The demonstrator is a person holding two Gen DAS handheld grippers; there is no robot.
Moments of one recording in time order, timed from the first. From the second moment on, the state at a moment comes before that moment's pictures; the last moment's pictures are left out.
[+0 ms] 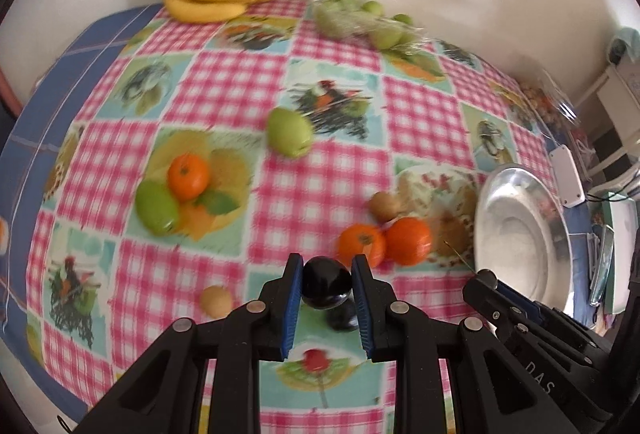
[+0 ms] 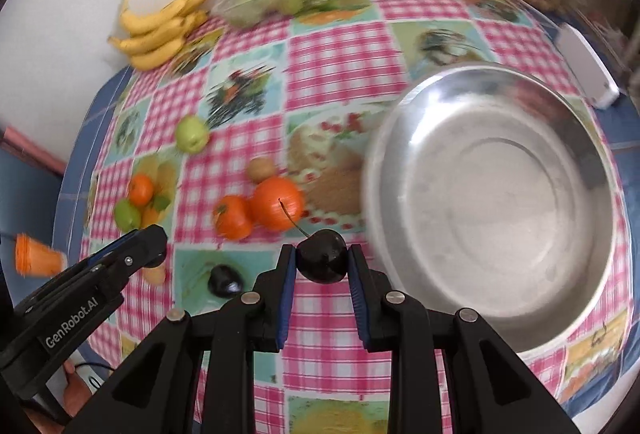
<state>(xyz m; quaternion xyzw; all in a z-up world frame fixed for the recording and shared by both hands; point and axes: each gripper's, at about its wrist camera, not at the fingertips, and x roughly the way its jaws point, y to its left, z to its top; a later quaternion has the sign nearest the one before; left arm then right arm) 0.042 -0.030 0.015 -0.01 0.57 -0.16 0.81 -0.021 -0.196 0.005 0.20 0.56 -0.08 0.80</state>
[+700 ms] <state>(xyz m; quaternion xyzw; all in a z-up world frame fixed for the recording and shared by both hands) 0.012 -0.174 0.017 0.10 0.54 -0.28 0.79 -0.078 -0.311 -0.003 0.30 0.54 -0.24 0.75</state>
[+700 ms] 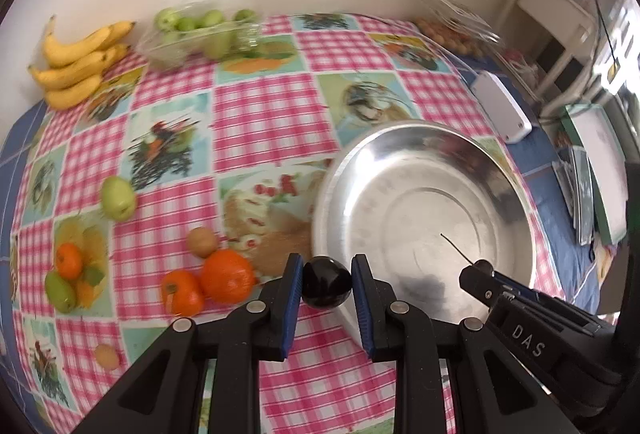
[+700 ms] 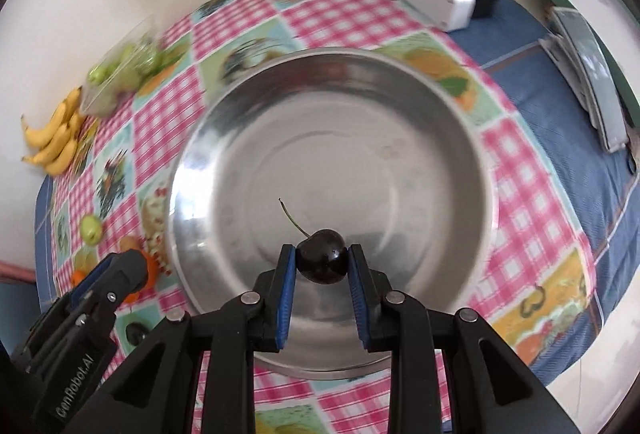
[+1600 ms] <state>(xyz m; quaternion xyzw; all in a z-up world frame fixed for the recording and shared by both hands) -0.005 -0.204 -0.014 0.15 0.55 -0.30 0.77 -0.082 -0.317 -0.037 0.31 0.58 -0.25 0.71</state>
